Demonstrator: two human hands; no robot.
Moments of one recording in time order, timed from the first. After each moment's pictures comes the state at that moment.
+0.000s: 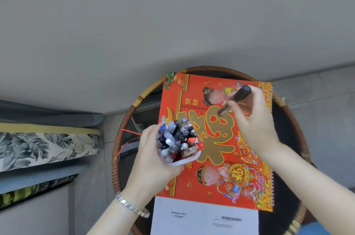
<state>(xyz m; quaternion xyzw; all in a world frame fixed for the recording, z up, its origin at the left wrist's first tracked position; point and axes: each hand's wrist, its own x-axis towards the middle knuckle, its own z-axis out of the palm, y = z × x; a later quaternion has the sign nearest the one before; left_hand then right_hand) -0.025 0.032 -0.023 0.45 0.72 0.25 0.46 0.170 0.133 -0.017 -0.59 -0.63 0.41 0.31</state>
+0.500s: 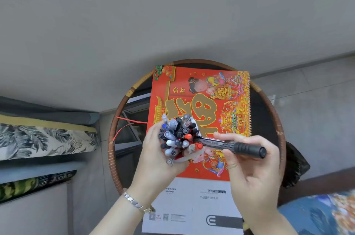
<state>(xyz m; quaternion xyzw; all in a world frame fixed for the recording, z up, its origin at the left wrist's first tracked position) 0.017 -0.013 0.008 0.44 0.67 0.31 0.51 0.180 -0.017 0.041 -0.47 -0.52 0.46 0.55</state>
